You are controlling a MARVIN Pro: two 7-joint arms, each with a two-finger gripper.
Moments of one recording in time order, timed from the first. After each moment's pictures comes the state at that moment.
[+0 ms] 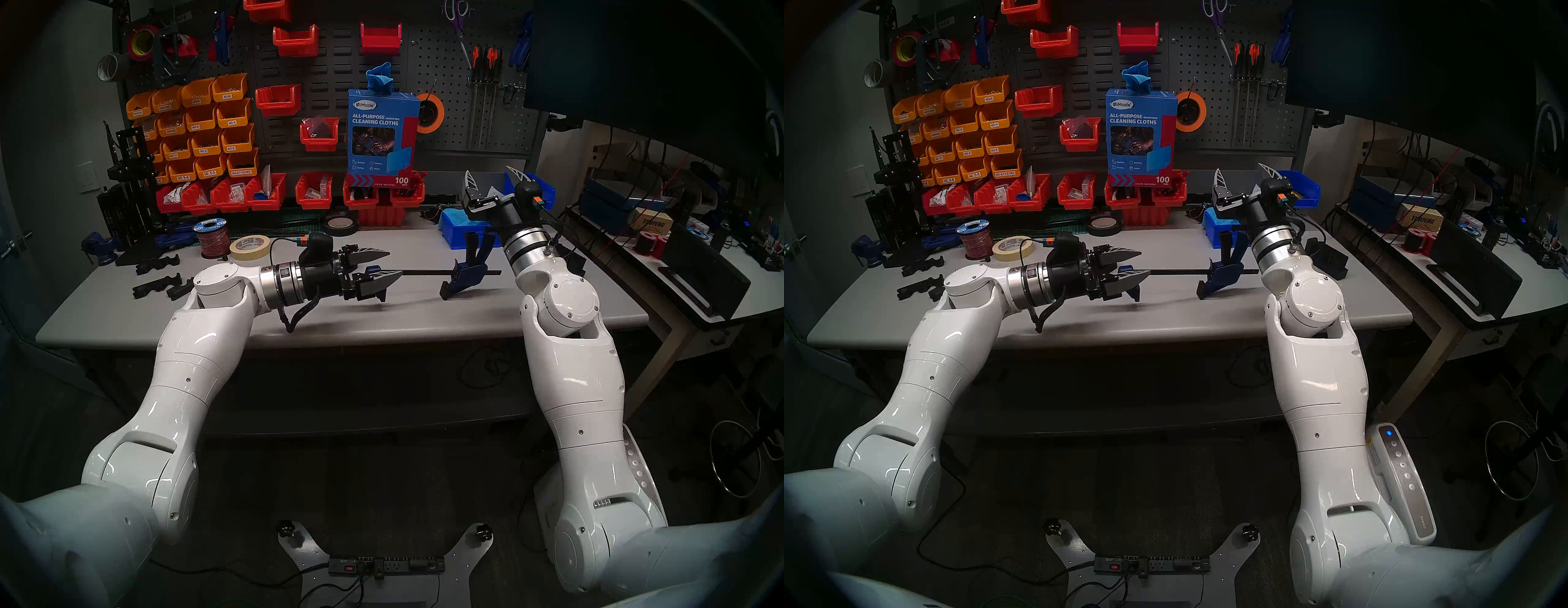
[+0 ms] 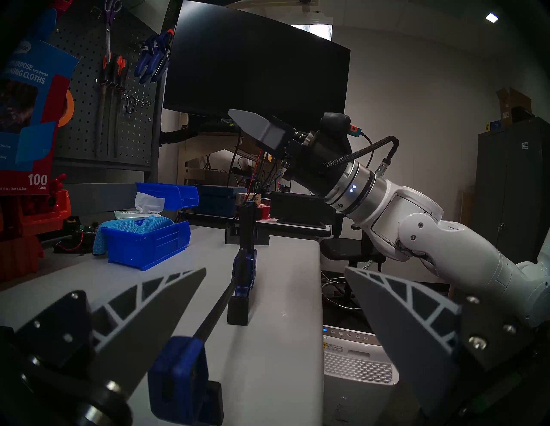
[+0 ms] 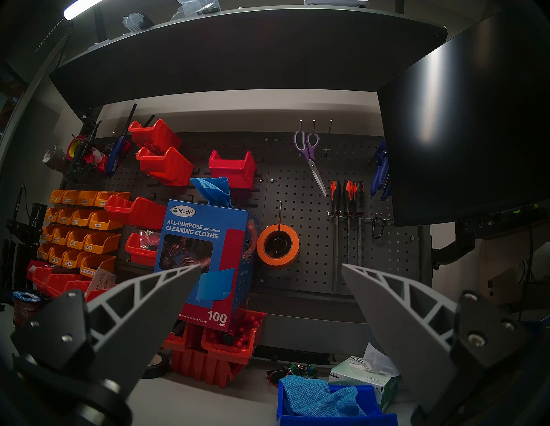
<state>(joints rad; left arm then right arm) 0.98 -1.25 -1.43 -1.14 -0.44 0.18 -1.29 -1.20 -1.47 1.57 -1.59 0.09 -0.11 0.24</state>
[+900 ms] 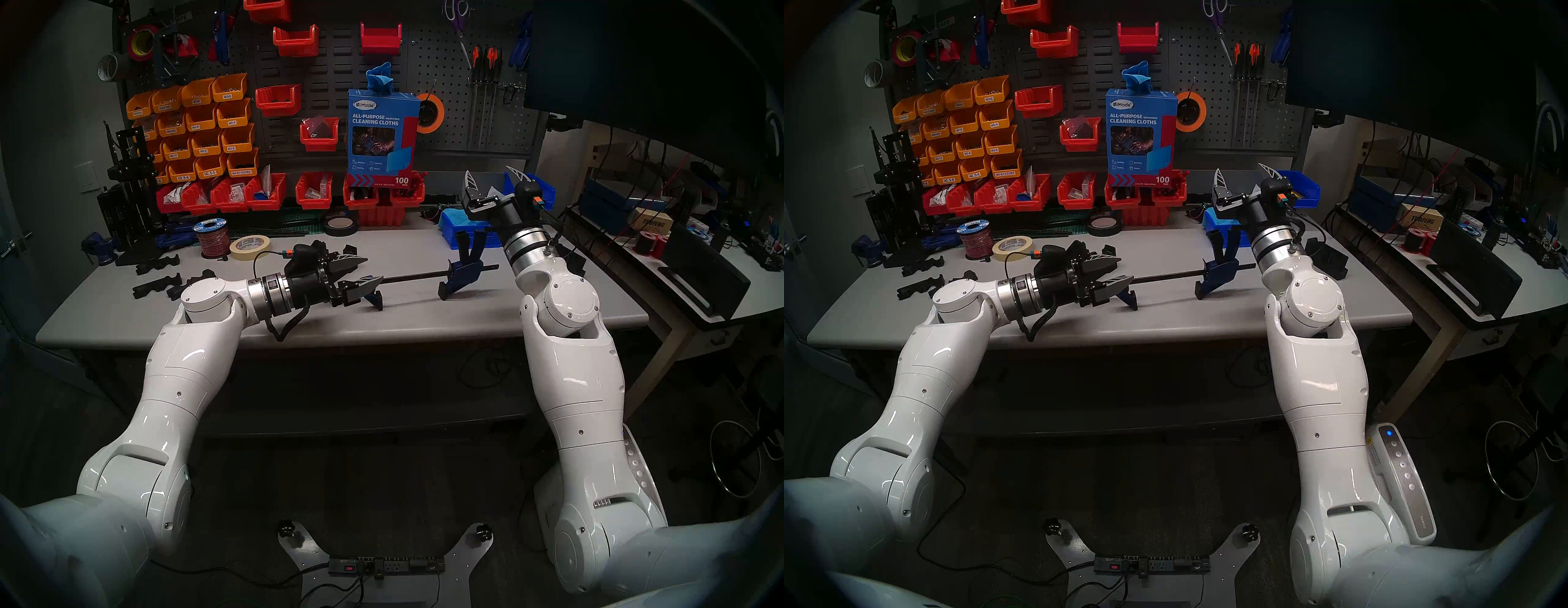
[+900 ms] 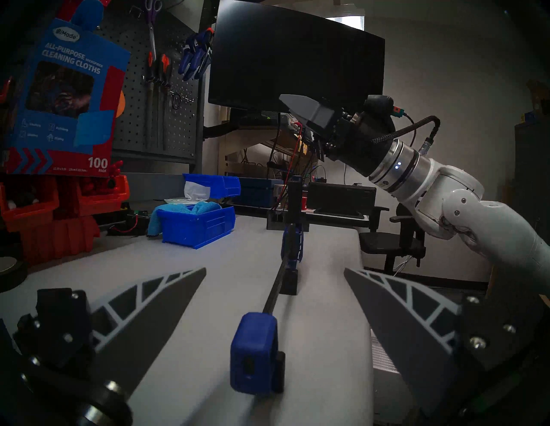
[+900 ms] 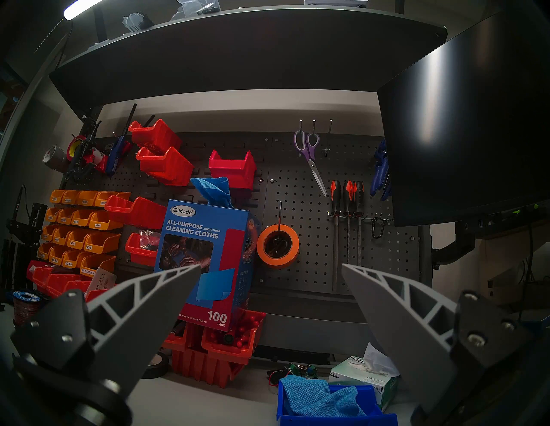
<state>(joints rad) 1.05 -1.22 -1.48 -1.14 -0.41 0.10 -1.18 -1.20 -1.47 1.57 -1.59 0.09 -0.11 0.24</state>
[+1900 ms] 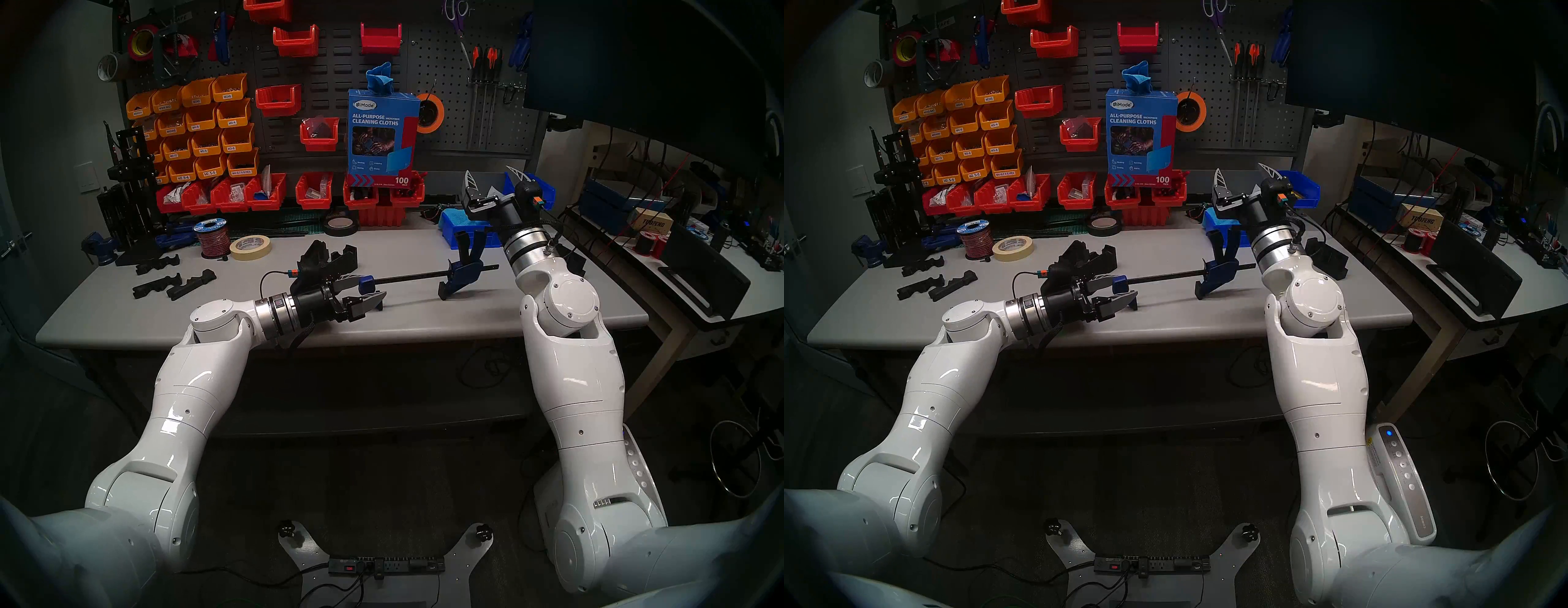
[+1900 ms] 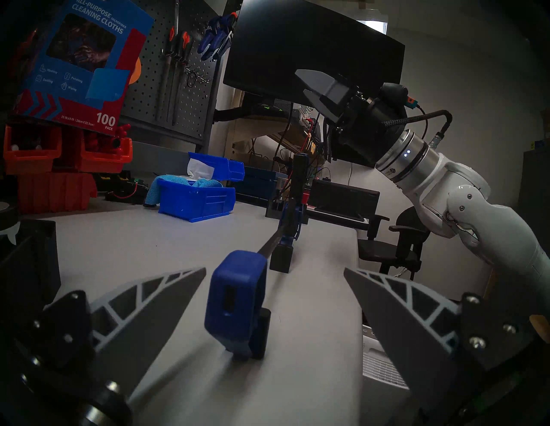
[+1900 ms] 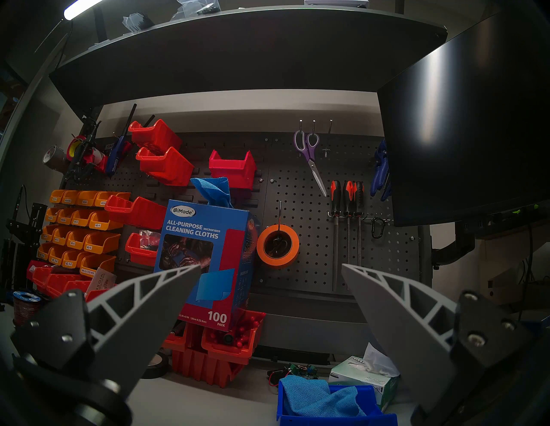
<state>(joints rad) 1.11 -1.26 -1.50 -1.13 -0.42 0.15 -1.18 -1.20 -1.47 1.57 -1.59 0.09 -0.11 0.24</state>
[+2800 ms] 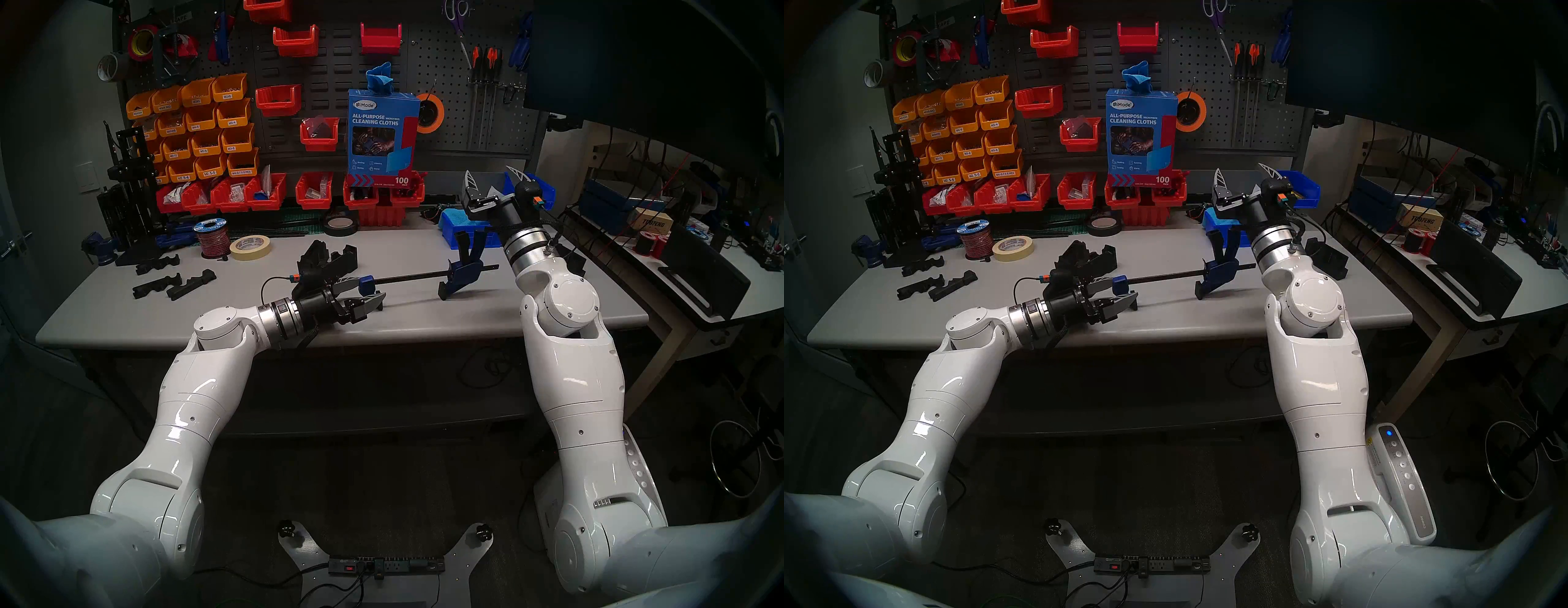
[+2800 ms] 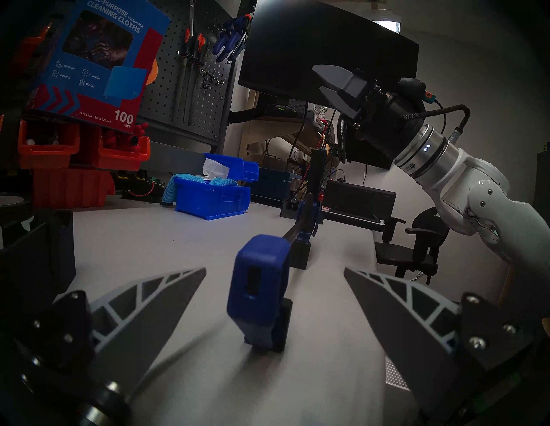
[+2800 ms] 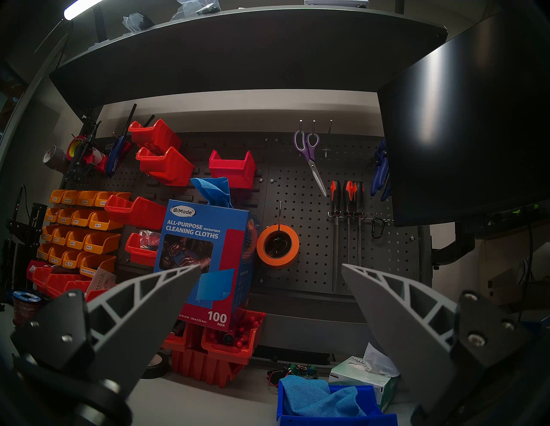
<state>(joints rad) 1.13 -1.29 -1.51 -1.13 -0.41 0.11 -1.11 -1.20 -1.47 1.57 -1.59 0.09 -0.11 0.24</state>
